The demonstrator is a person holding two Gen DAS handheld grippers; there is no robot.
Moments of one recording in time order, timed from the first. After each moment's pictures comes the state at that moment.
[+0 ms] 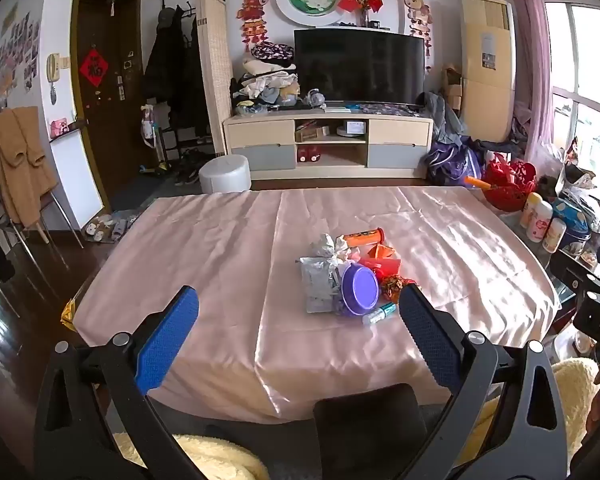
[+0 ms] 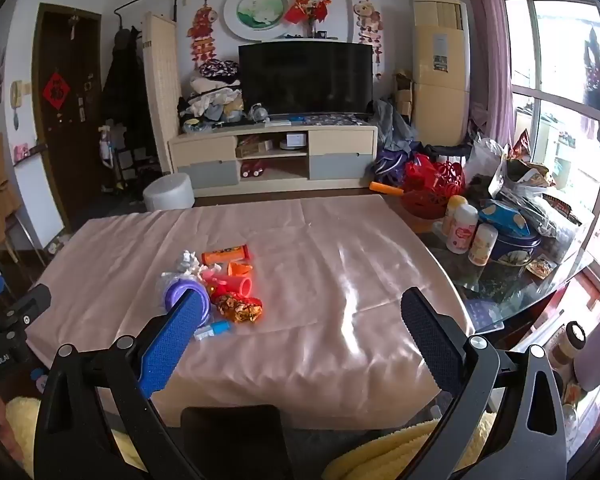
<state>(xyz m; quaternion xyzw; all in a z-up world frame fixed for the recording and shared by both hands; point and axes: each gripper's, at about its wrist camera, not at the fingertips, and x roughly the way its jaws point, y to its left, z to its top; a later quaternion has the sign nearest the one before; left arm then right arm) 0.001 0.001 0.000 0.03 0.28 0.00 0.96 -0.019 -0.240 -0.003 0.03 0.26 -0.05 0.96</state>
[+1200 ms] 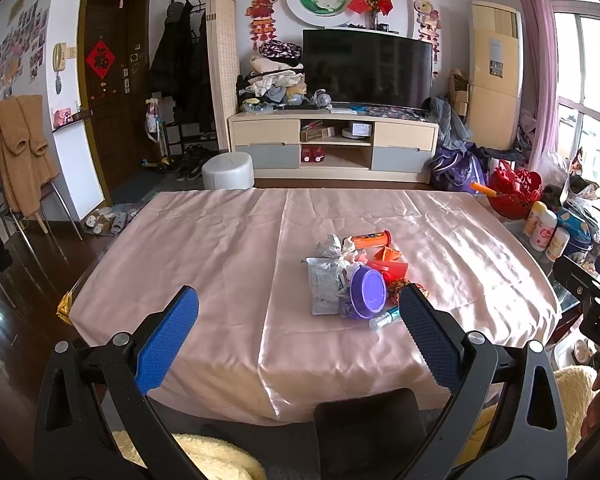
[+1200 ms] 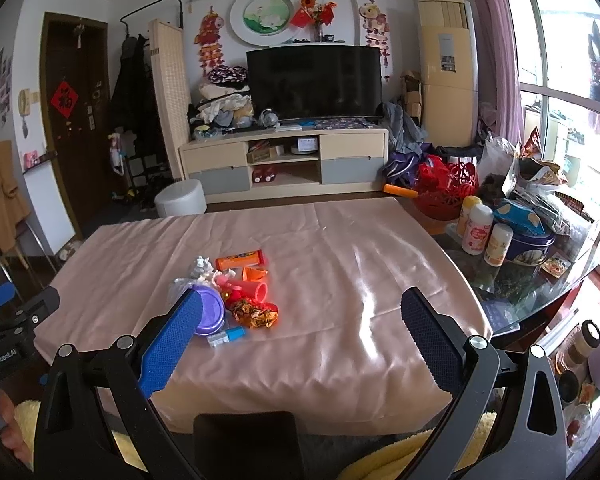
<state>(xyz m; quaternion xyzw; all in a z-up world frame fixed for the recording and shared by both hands) 0.006 0.017 -0.001 0.02 0.28 0.00 0.96 -0.014 -0.231 -0.009 0.04 0.25 -0.04 0.97</state>
